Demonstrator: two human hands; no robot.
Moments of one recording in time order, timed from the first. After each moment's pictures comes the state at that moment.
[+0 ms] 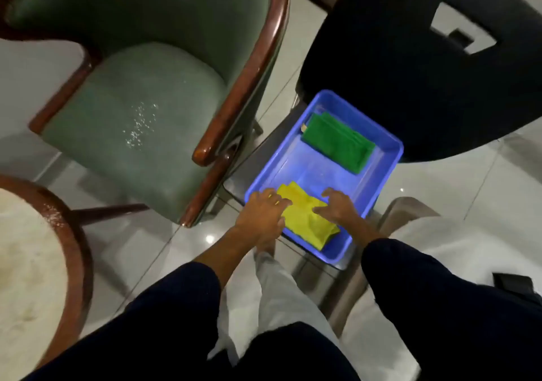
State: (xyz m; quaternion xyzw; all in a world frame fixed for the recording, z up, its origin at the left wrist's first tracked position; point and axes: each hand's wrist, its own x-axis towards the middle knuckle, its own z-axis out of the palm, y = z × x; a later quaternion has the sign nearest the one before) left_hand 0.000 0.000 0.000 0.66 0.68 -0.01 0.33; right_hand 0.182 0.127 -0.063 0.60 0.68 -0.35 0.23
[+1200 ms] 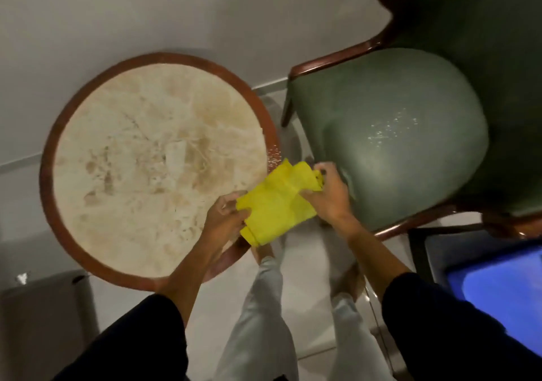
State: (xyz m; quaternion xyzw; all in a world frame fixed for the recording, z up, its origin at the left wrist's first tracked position) left_hand -0.292 -0.394 -0.065 -0.24 0.67 0.61 0.35; right_hand -0.261 -0.167 -0.055 0.34 0.80 -0.48 0.10
